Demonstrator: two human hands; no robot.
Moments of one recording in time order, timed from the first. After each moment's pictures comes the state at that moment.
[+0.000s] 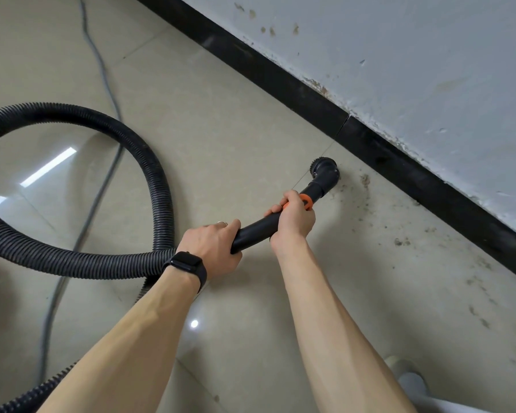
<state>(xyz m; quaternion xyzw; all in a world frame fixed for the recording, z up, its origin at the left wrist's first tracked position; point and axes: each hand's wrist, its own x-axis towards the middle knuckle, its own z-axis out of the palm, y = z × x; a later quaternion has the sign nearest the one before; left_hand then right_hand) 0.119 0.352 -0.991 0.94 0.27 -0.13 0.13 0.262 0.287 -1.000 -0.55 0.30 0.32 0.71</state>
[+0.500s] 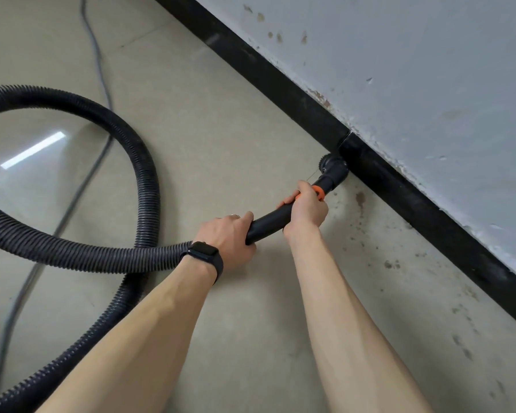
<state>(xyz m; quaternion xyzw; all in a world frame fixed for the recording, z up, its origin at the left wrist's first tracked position) 0.178 0.350 -1.007 0.93 0.30 -0.12 0.19 0.323 0.297 -1.006 -0.65 0.25 0.29 0.66</state>
